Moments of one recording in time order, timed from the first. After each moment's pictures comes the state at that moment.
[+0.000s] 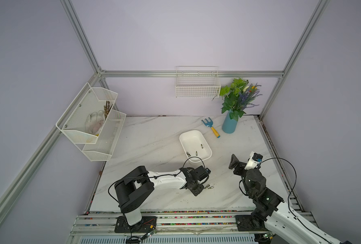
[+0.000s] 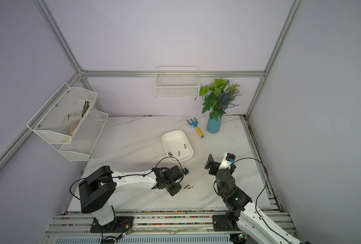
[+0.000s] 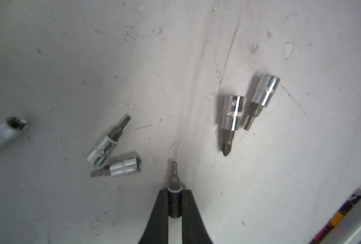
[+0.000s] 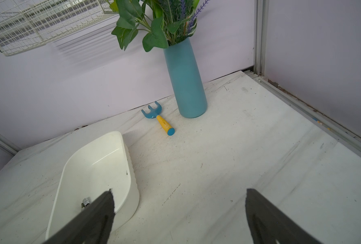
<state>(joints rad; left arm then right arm) -1.06 1.73 1.01 -0.50 -0.05 -0.19 0.61 0.57 0.32 0.01 0.67 0.46</state>
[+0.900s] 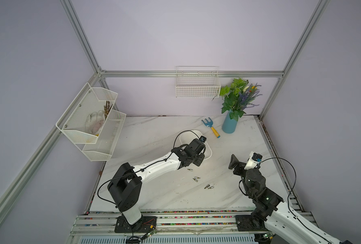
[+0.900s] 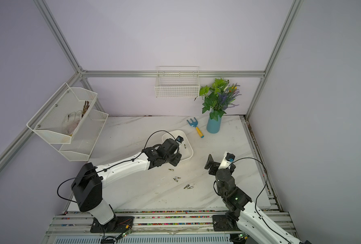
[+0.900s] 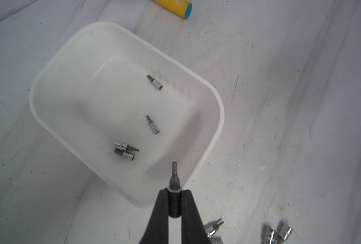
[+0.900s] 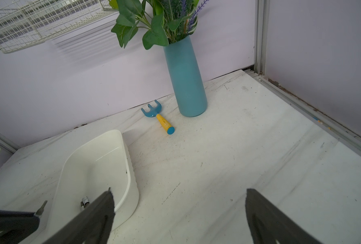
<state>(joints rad) -0.83 1.73 1.33 -0.46 -0.21 -0.17 0.61 0.58 0.32 0.01 0.66 0.46</state>
